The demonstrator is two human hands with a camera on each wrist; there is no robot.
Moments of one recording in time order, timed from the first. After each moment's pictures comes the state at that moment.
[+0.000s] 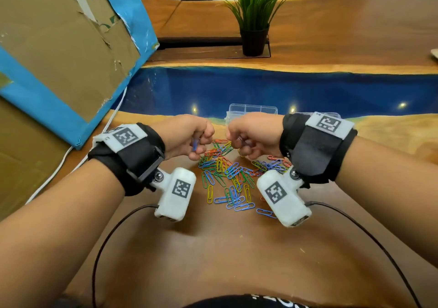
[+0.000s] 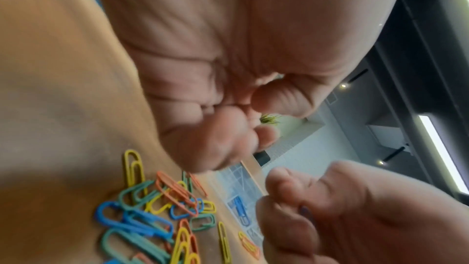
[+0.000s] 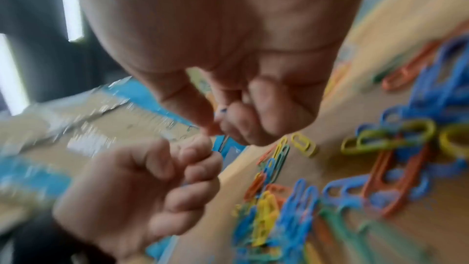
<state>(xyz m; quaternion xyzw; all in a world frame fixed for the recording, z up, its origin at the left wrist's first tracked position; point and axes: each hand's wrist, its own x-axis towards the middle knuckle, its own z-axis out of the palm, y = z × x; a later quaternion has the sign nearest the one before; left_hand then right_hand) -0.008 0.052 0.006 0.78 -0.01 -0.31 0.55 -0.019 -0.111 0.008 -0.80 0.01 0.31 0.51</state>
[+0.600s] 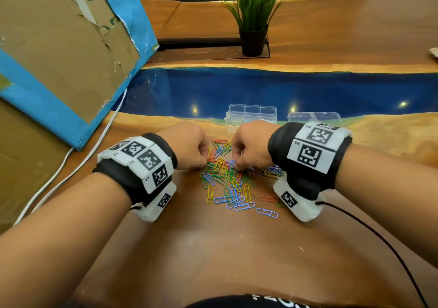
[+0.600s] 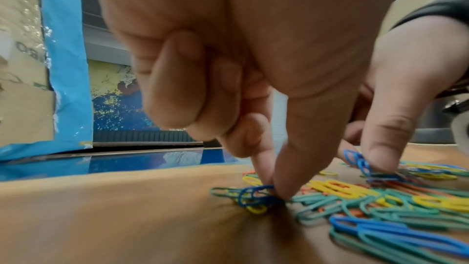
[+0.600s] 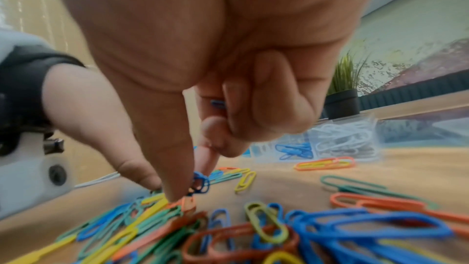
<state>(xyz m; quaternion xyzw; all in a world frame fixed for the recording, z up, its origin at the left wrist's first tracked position) -0.016 0.052 0.000 0.97 -0.20 -0.14 0.02 -0.031 -0.110 0.006 -0.96 -0.18 0.19 0.11</state>
